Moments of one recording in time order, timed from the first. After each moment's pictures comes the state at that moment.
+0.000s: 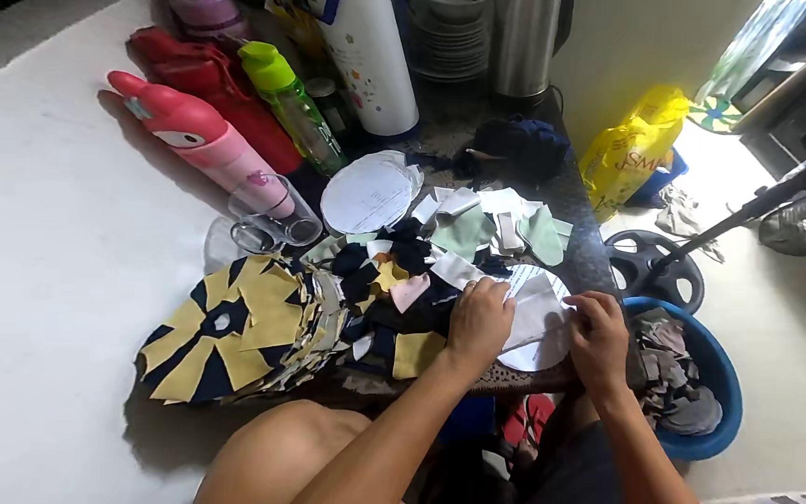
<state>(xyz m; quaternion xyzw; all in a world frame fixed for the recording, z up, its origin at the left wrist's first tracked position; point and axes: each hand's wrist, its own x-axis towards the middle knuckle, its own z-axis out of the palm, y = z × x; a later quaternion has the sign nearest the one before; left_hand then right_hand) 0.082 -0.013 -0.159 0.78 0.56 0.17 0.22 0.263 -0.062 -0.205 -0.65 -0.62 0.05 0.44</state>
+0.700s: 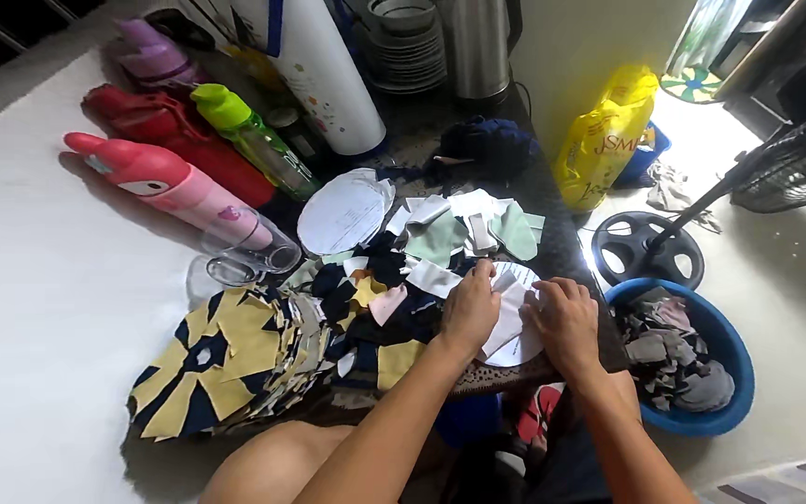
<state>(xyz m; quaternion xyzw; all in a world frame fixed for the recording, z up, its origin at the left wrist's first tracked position) 0.107 0.006 -0.150 0.78 0.58 0.11 0.22 0.258 -0.056 -0.205 -0.69 -0.63 0.06 0.36</state>
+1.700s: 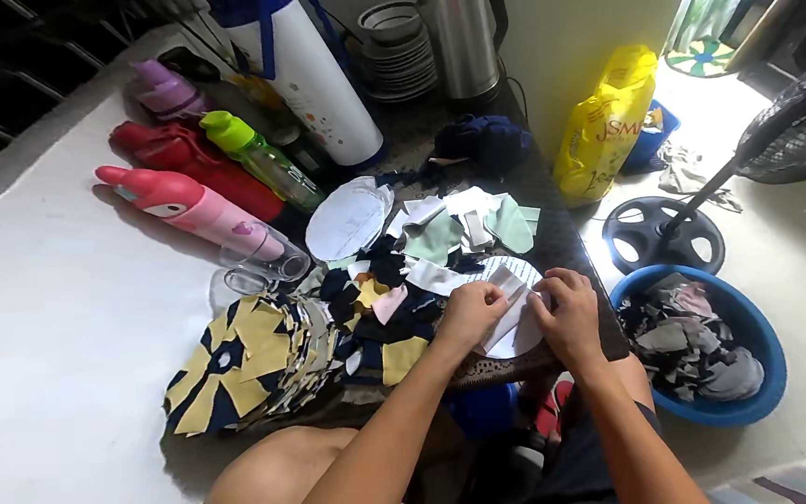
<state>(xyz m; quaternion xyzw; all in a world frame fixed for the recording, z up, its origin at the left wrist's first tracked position) 0.100 -0.004 -0.149 0.73 0.56 0.13 0.37 0.263 -0.059 -0.209 -0.67 -0.60 0.11 0.43</state>
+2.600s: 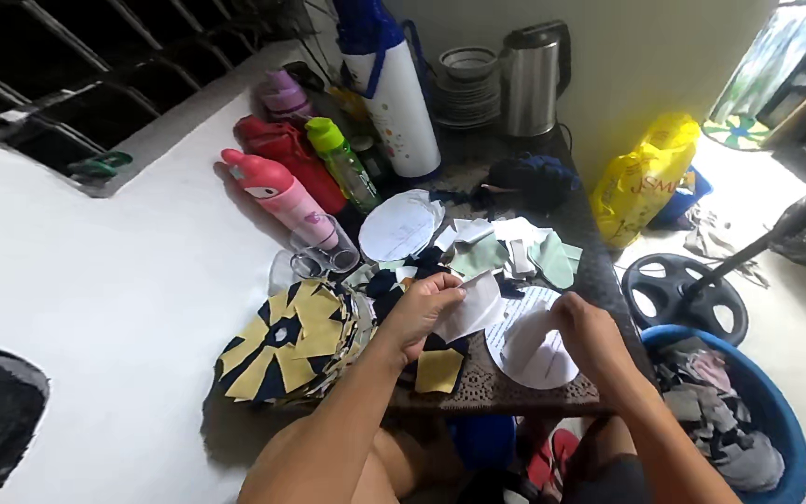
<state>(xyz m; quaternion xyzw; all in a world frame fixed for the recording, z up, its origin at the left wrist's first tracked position) -0.001 0.000 -0.087 0.49 0.54 0.36 0.58 0.248 -0.037 -0.121 -0.65 -0.67 0.27 0.23</state>
